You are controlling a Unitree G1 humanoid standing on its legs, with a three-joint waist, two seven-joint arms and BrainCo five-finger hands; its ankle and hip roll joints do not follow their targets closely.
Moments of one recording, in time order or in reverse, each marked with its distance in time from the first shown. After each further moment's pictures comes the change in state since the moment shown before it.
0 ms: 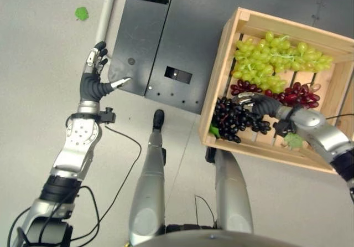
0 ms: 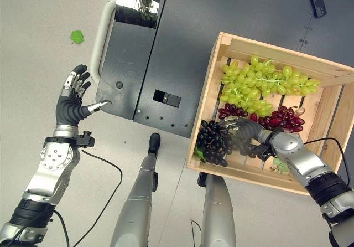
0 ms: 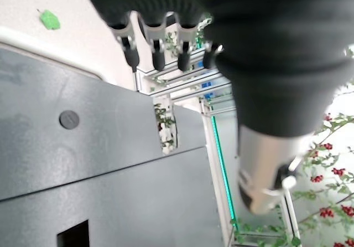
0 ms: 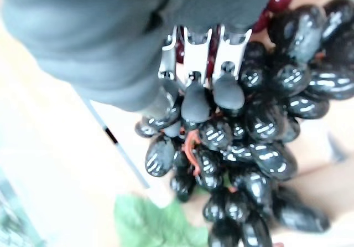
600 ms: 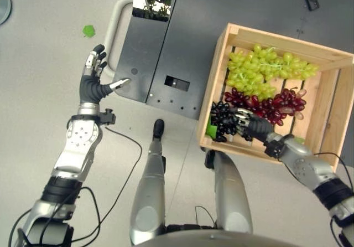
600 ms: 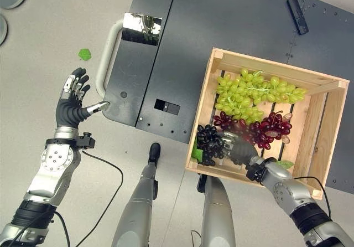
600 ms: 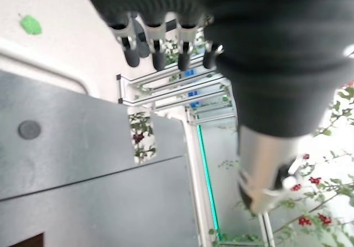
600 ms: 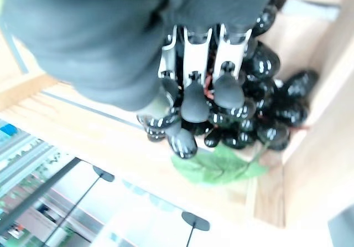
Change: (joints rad) left arm 0.010 -0.011 0.002 0.020 -0.030 -0.002 0.010; right arm 0.255 0.165 -0.106 -0.032 0.345 0.011 -0.029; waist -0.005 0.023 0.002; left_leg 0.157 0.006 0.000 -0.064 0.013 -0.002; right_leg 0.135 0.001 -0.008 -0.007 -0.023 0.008
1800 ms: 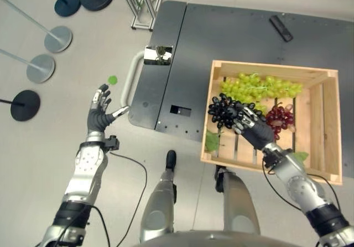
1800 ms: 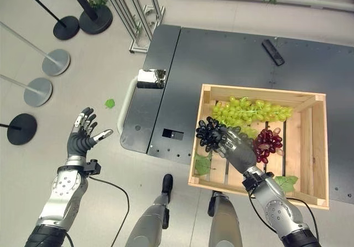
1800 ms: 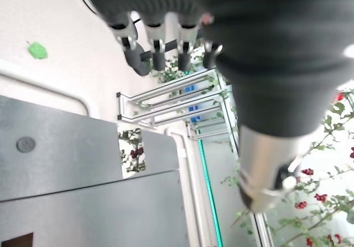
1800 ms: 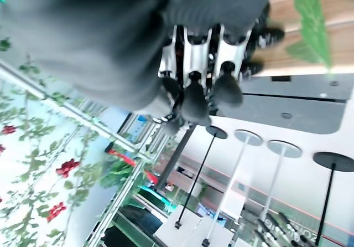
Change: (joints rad) left arm 0.193 -0.167 0.041 0.102 -0.007 0.002 -0.045; right arm 0.192 0.171 -0.176 -0.225 0.183 -0.034 -0.018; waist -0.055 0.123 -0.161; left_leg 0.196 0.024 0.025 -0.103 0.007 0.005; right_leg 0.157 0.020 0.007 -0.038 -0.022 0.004
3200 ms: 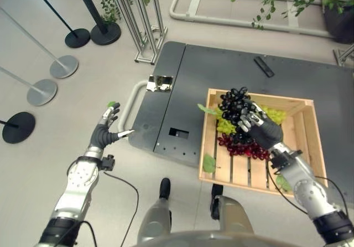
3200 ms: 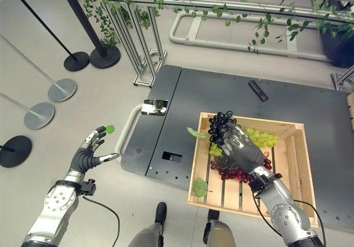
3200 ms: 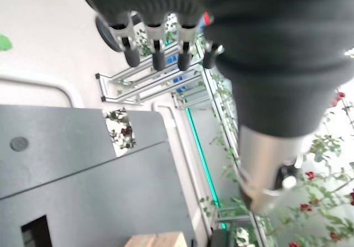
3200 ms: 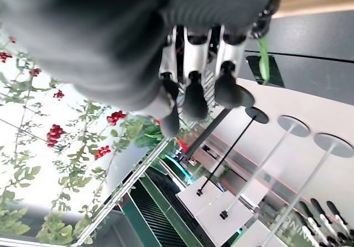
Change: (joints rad) left arm 0.127 0.073 -0.004 -0.013 0.135 -0.005 -0.193; right arm 0.066 0.005 -0.080 -0.104 0.000 -0.009 0.004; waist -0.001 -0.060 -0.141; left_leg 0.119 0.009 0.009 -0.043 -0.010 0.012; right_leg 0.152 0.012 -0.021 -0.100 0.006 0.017
